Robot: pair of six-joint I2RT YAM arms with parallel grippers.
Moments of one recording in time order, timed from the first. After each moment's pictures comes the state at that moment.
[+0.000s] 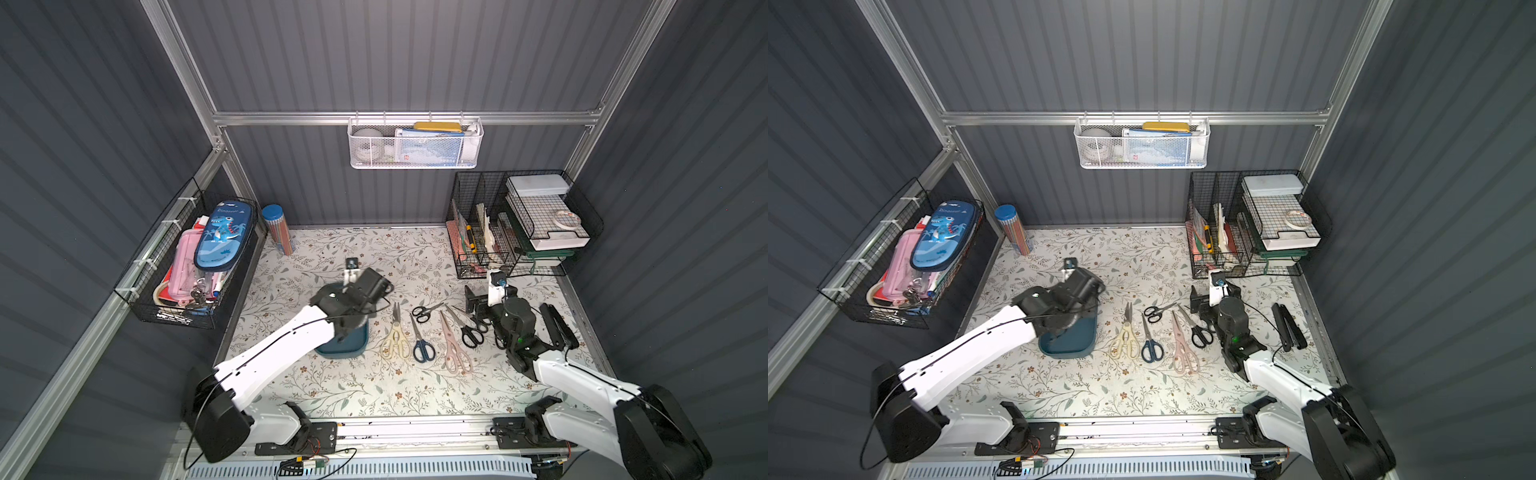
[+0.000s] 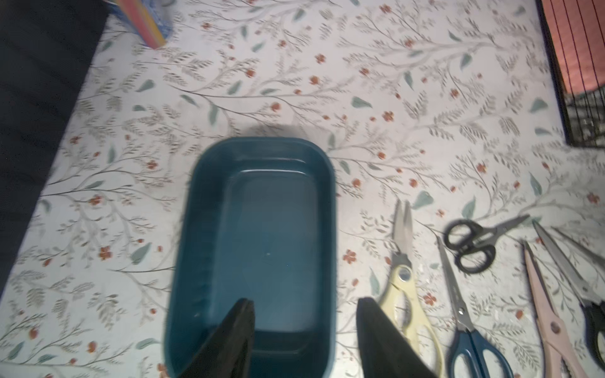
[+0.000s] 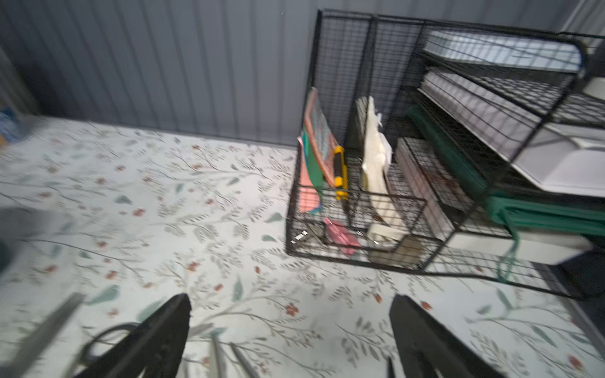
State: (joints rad) left arm -0.86 1.41 1.17 -0.85 -0.51 -0.67; right arm 0.40 1.07 0.38 0.51 0.19 0.04
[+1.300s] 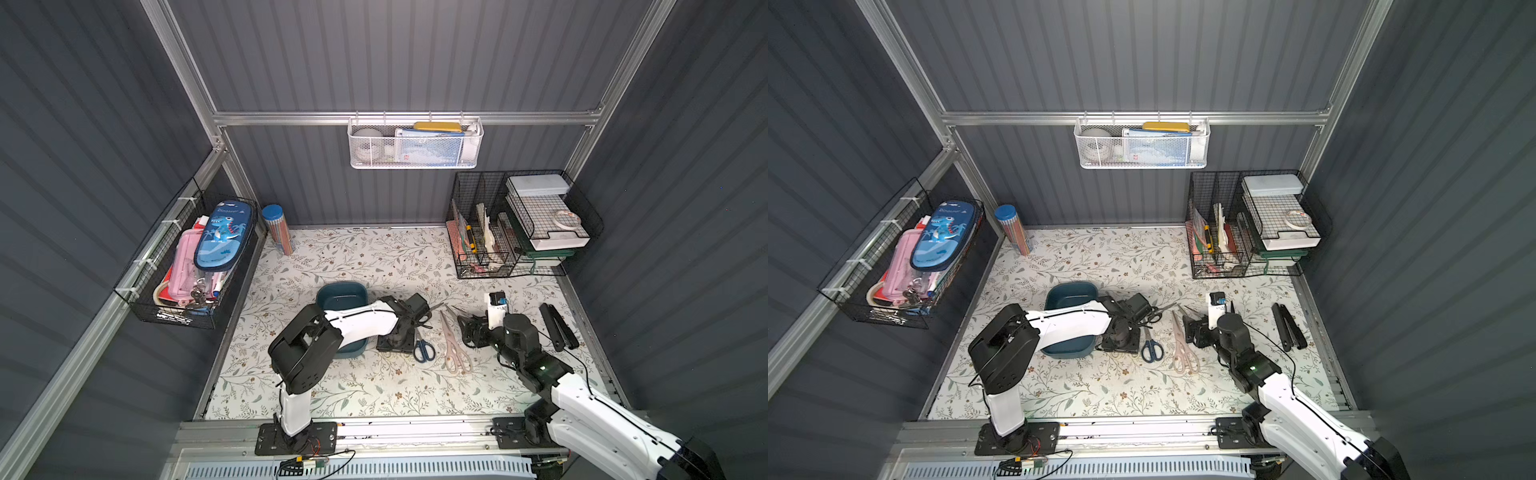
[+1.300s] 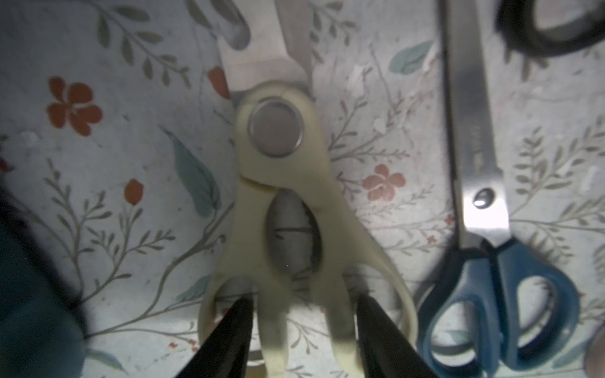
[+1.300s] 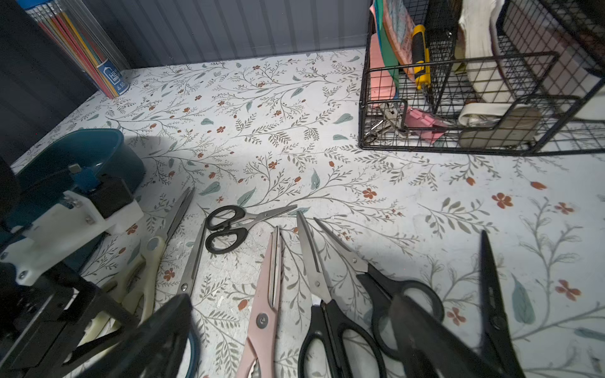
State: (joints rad) left arm -0.91 1.88 1.22 -0.80 -0.02 -0.72; right arm 0.48 0.79 0.30 0.04 0.09 0.27
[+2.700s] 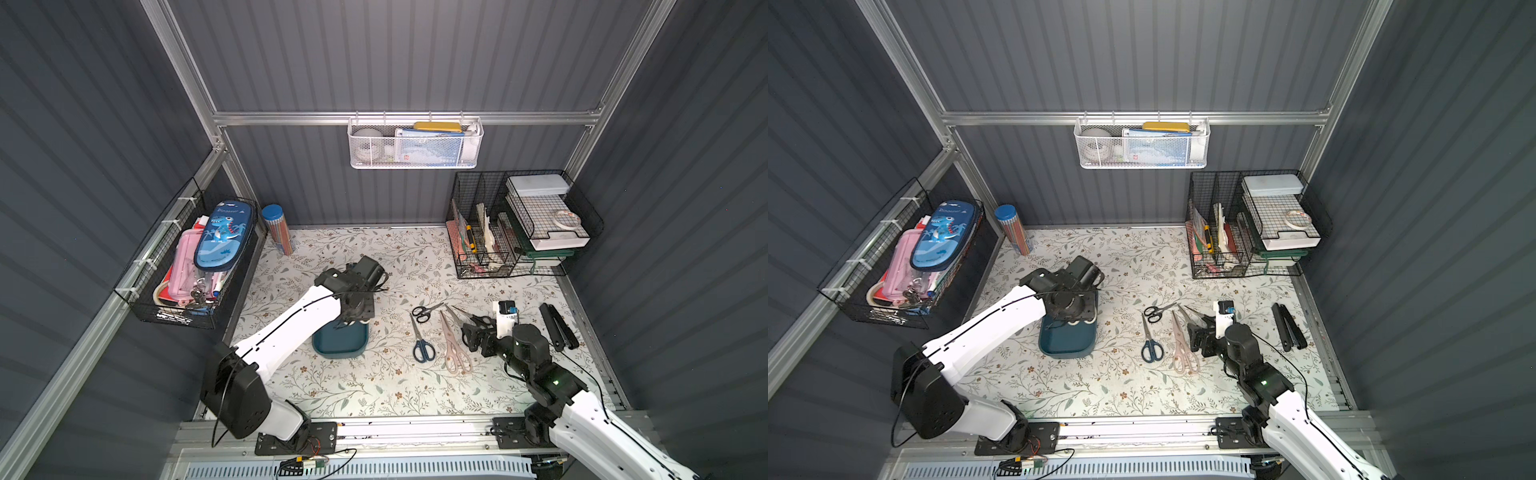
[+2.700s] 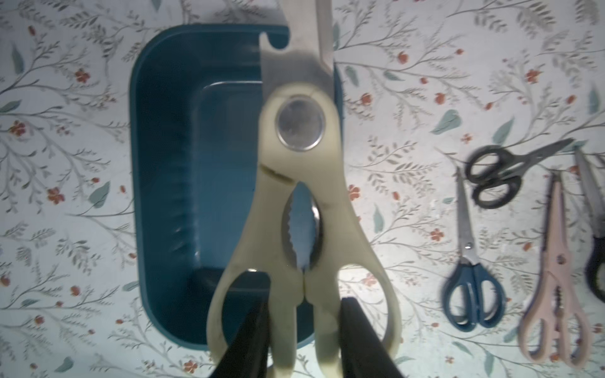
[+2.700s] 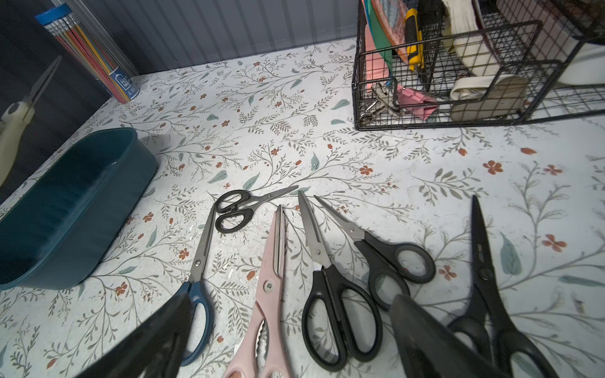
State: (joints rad) left arm -0.64 1.45 1.25 -1.10 -0.23 -0.63; right arm 0.48 0.58 0.26 -0.13 0.08 0.33
